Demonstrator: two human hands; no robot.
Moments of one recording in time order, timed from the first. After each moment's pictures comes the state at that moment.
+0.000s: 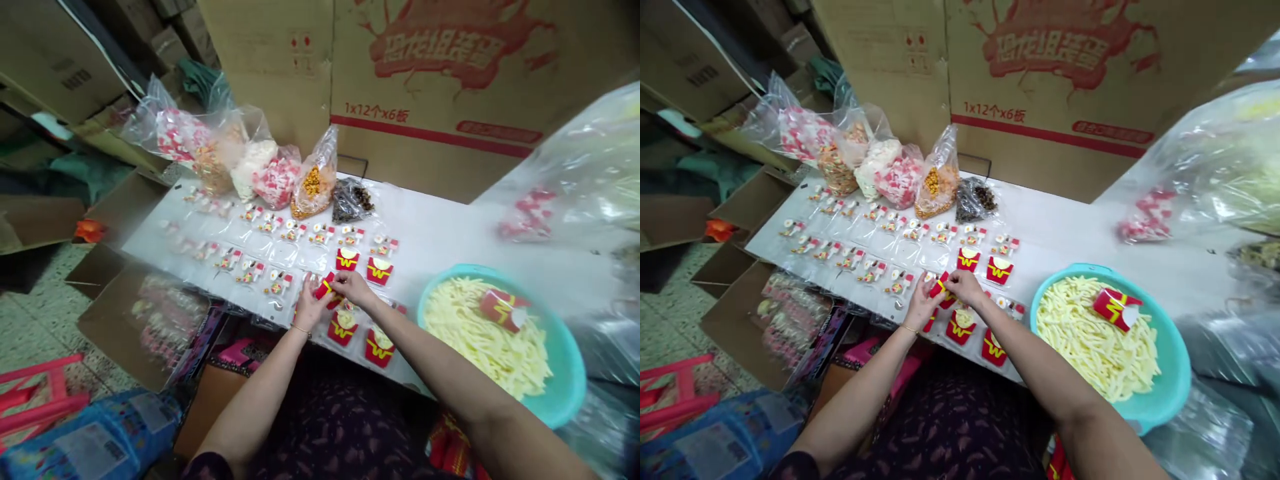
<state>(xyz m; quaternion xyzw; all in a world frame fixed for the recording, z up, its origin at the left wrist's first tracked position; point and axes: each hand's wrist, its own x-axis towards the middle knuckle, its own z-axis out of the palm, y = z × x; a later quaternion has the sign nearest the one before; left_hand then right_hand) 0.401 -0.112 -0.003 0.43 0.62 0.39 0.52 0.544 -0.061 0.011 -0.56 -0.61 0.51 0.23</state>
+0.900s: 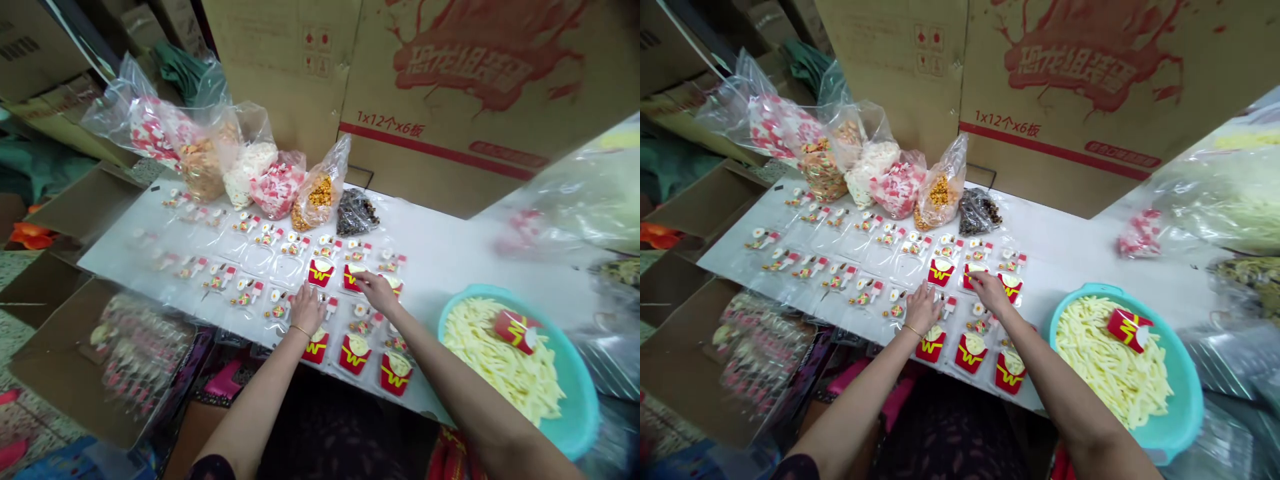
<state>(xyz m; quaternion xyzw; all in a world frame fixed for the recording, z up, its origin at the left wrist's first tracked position) 0.358 -0.056 -0.040 0.73 0.64 0.05 0.22 0.559 -0.019 -0.005 -0.61 -0.69 0.32 0.22</state>
